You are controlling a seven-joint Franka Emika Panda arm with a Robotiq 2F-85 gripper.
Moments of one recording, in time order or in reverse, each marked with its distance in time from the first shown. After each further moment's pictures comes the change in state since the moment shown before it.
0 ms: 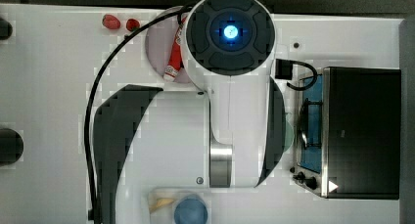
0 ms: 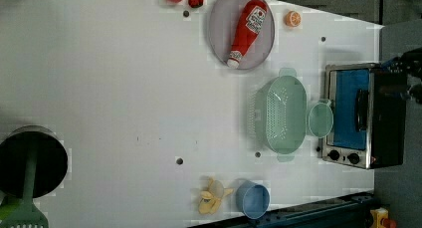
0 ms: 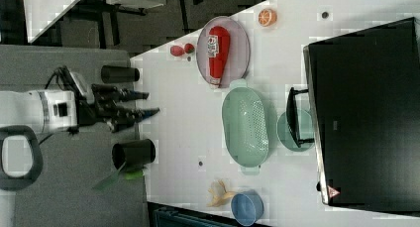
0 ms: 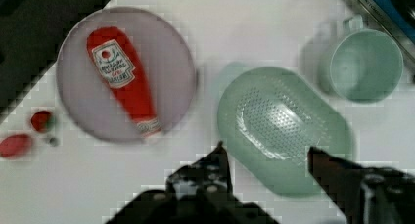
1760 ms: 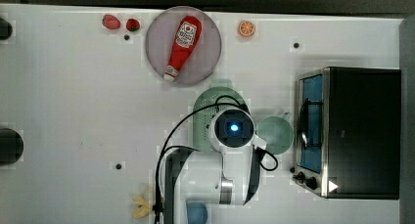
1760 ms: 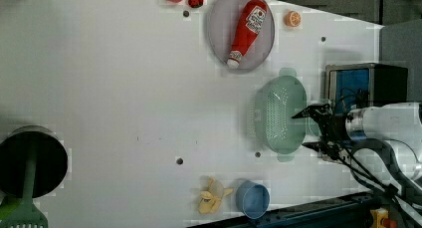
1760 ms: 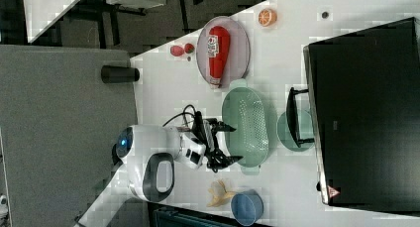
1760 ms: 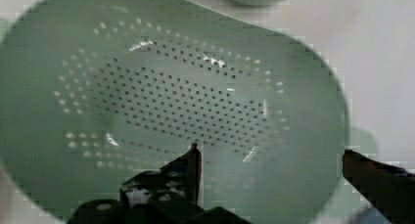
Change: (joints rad) arm -0.044 0.058 -0.025 -0.693 -0.008 0.634 0.398
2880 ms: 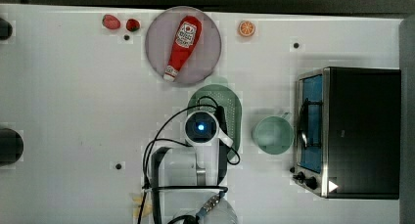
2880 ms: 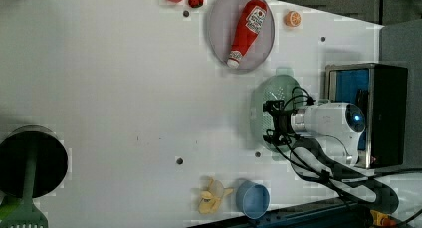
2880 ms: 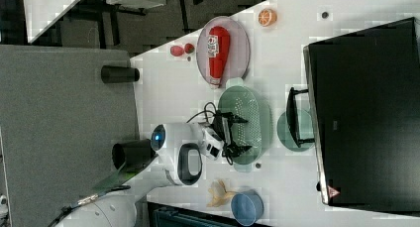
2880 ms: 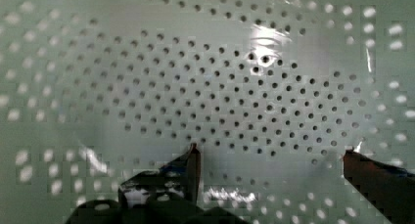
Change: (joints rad) arm 0.076 0.354 0.049 0.014 0.005 0.387 0.263
